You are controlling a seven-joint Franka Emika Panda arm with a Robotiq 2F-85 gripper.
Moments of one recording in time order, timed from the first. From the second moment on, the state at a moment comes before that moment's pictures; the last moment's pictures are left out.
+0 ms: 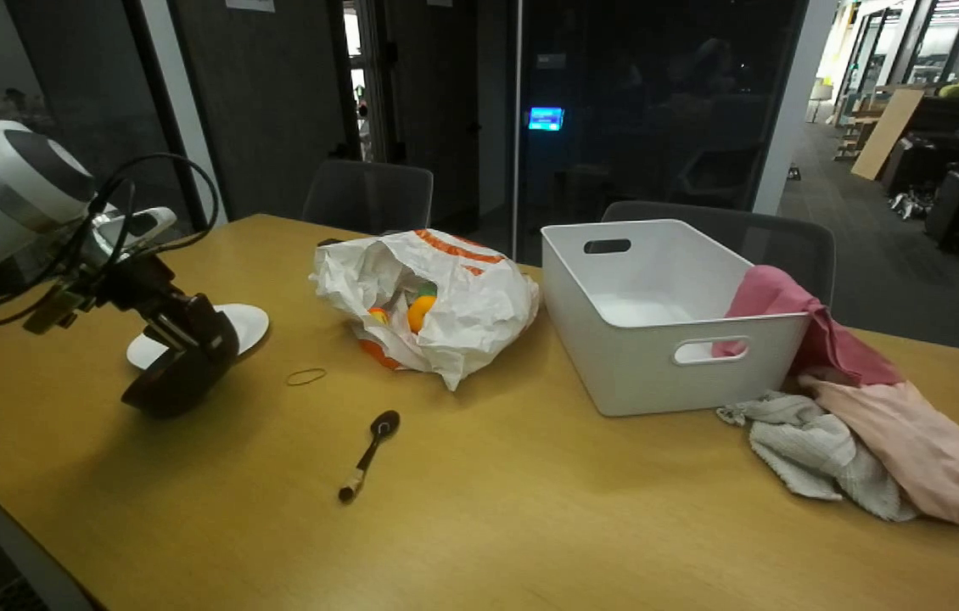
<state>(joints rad) 0.24 0.06 0.42 -2.17 -0.63 1.97 0.92</state>
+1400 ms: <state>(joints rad) 0.47 0.20 0.38 -1.77 -0.85 1.77 0.92</state>
